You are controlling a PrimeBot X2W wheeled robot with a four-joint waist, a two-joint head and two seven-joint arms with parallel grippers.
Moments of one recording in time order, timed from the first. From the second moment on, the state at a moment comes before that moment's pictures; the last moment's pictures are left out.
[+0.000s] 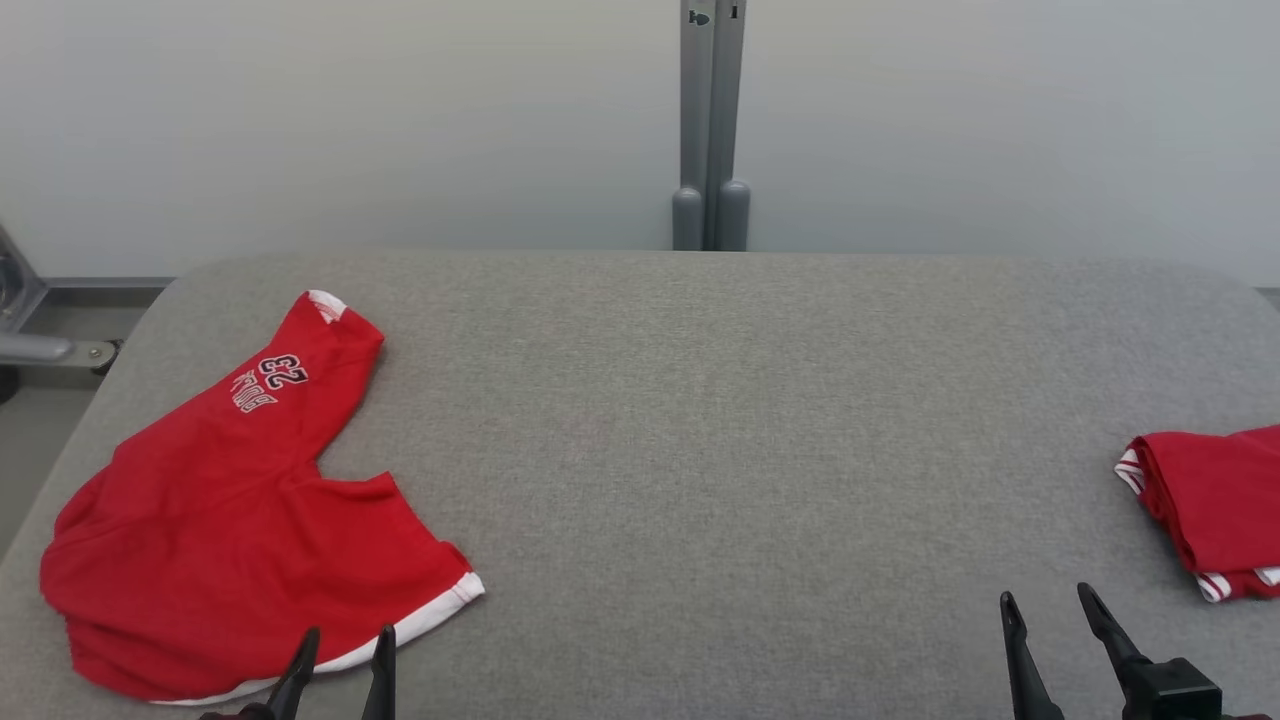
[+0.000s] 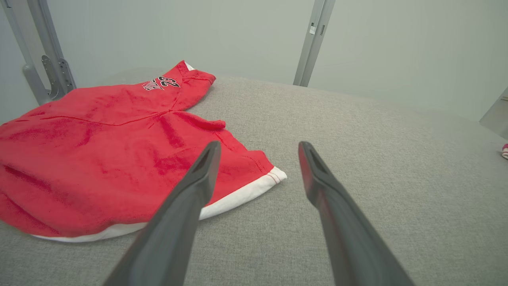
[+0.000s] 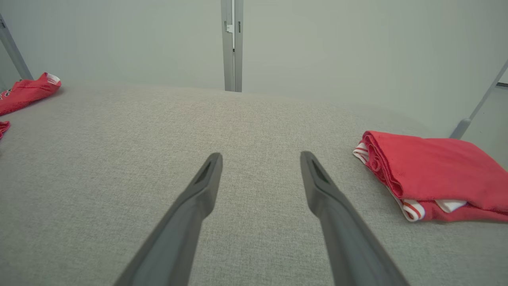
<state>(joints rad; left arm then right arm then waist) 0.17 0.17 -0.12 0.22 -0.36 -0.13 -0.26 0.21 -0.06 -0.05 0.14 0.02 0.13 -0.26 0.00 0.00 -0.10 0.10</state>
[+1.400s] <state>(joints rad) -0.22 0.13 -0.02 0.58 -0.48 -0.13 -0.15 0.15 -0.12 0.07 0.13 0.01 0.13 -0.26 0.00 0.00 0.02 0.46</state>
